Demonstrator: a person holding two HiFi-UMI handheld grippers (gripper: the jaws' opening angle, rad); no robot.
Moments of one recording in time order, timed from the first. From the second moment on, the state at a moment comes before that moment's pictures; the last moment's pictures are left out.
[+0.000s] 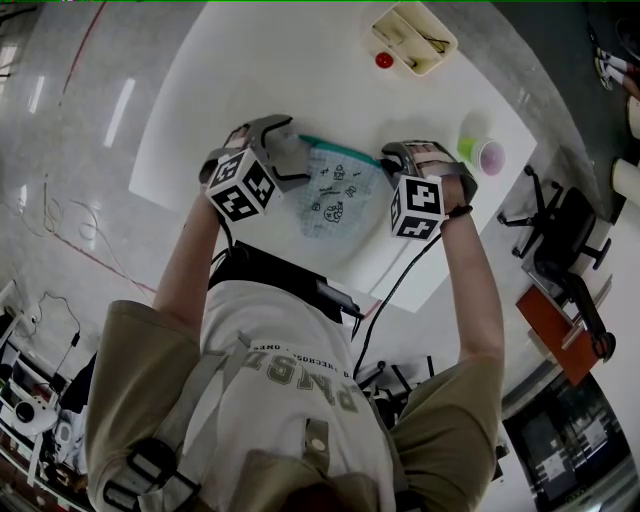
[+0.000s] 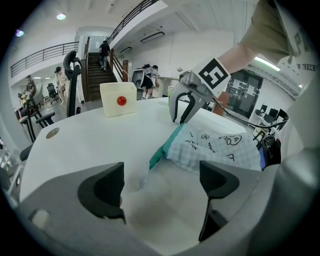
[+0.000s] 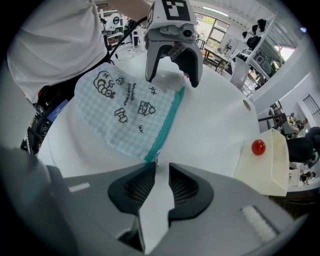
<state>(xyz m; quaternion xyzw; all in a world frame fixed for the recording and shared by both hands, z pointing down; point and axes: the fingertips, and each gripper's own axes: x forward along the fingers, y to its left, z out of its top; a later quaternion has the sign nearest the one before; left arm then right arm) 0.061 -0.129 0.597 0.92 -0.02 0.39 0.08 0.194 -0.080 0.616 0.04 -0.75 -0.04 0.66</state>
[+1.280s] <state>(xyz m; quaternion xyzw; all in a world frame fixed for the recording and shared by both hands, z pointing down) 0.059 -0.132 0.422 0.95 -0.23 0.18 0.11 0.246 -0.073 0.377 0.68 -0.71 0.08 0.14</state>
